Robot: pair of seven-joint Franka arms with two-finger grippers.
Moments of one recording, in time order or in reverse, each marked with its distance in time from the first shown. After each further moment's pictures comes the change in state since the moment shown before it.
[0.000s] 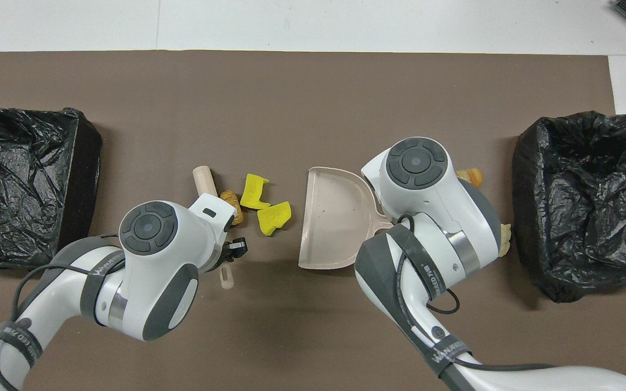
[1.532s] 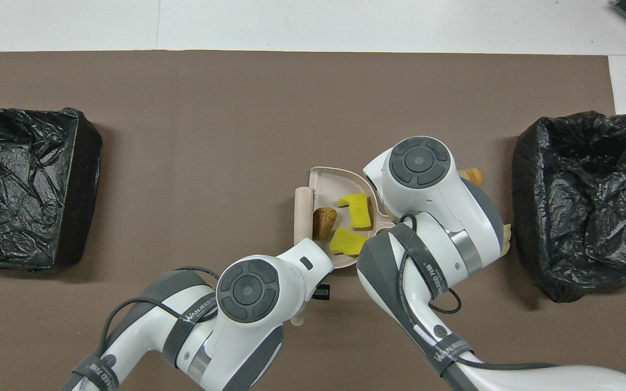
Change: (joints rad) left arm -0.231 0.001 -0.048 0.076 -0.099 0.017 0.074; right arm -0.006 -0.001 -0.001 -0.003 0.000 0.000 -0.024
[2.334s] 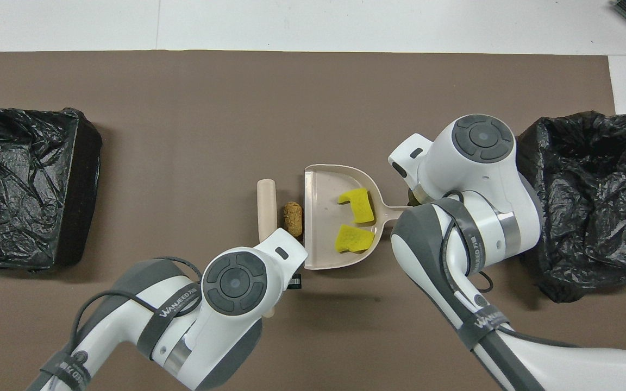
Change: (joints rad) left arm 0.060 -0.034 0.006 -0.018 0.160 -0.081 -0.118; right arm -0.100 -0.001 -0.001 -0.007 0.155 0.070 -0.264
